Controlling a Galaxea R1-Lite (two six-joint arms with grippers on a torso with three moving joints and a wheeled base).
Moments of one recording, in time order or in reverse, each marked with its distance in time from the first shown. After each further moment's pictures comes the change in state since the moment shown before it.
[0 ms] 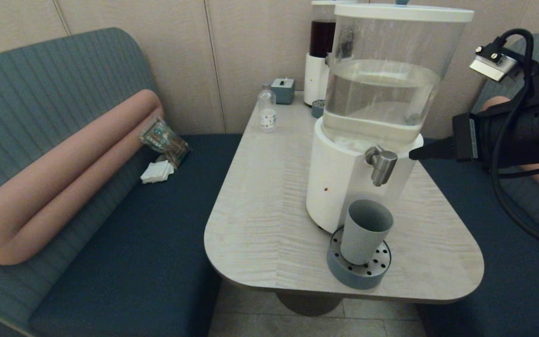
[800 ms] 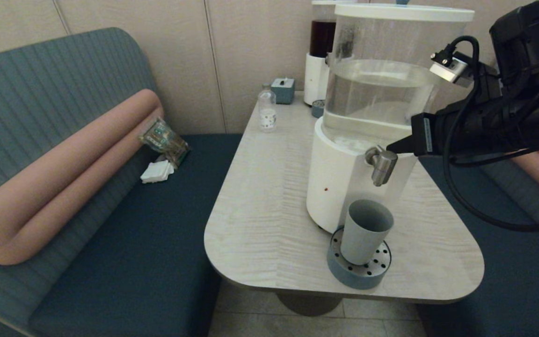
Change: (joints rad) left arm 0.000 0.000 0.000 0.000 0.000 0.000; right arm 0.045 0.131 -0.114 -0.008 -0.092 -0.019
